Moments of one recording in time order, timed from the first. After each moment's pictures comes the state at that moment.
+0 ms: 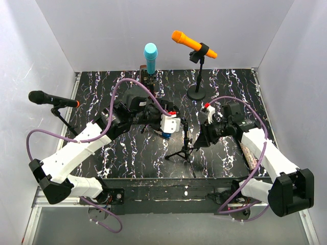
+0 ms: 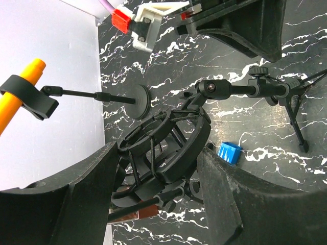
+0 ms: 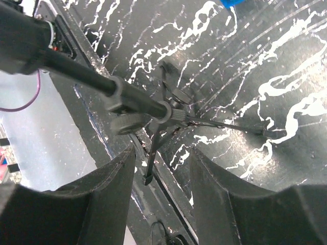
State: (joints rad) left arm -0.86 1.28 1.43 -0.62 0.35 1.03; right arm 0.32 1.16 0.84 -0.70 -0.81 -0.08
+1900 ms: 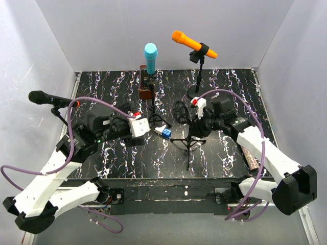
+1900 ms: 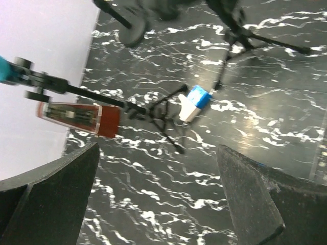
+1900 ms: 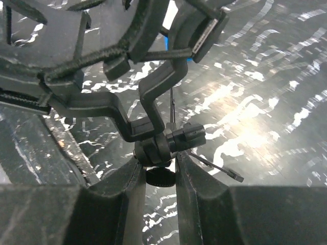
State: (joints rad) left arm -0.73 0.92 1.25 -0.75 0.20 0.77; right arm 0.53 1.17 0.95 -0.55 -0.50 -0.16
